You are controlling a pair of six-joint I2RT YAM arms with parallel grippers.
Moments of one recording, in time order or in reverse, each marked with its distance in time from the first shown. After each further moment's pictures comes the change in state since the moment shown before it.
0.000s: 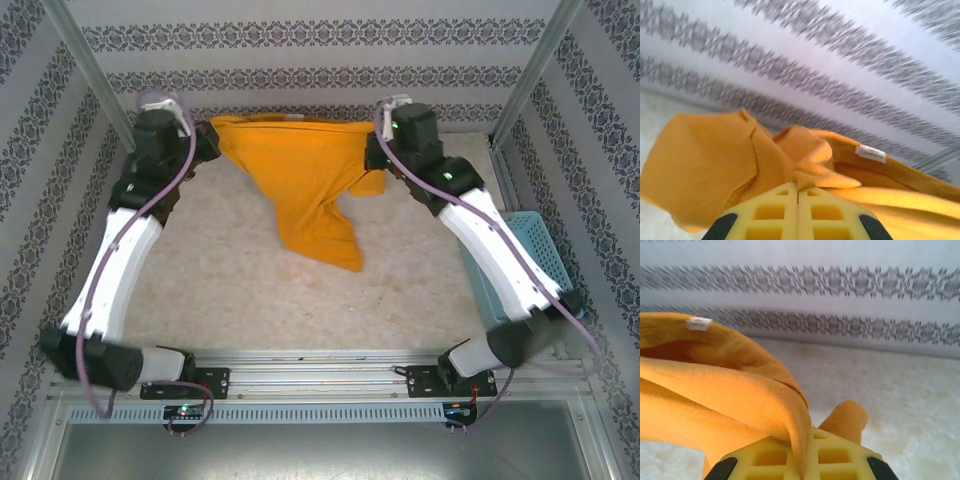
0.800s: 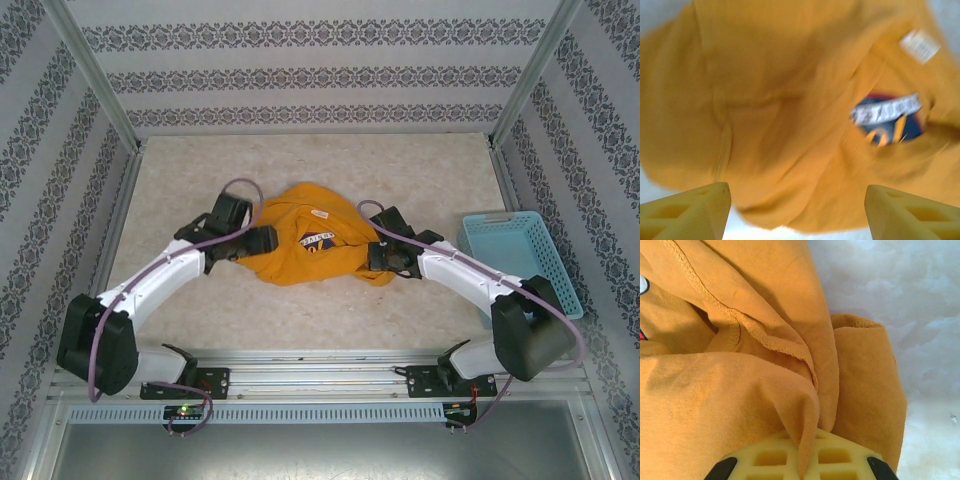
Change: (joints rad) left arm -0.222 0.095 -0.472 -0.080 0.074 -0.059; right arm 0.029 -0.011 -0.781 0.087 -0.072 0.283
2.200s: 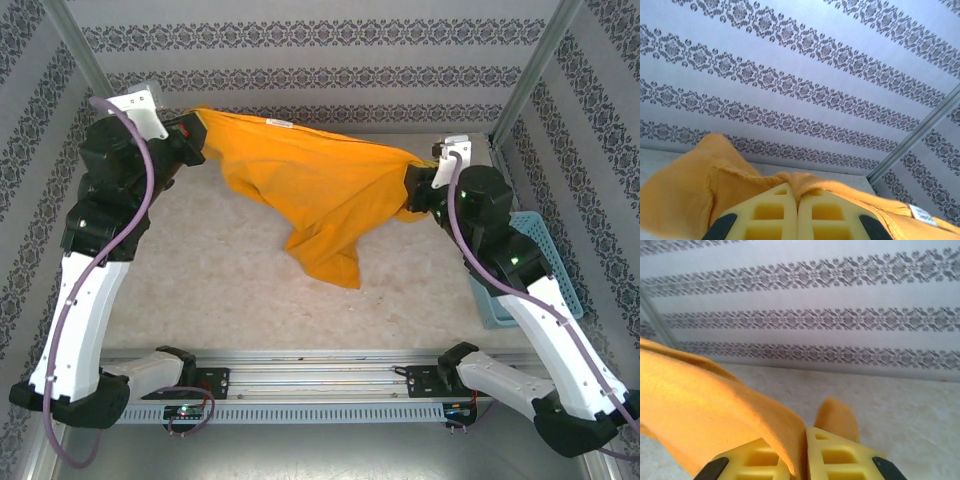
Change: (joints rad) left arm 0.142 -0.199 0.686 -0.082 -0.085 0.117; right arm -0.013 -0.433 0.423 0.029 0.066 -0.307
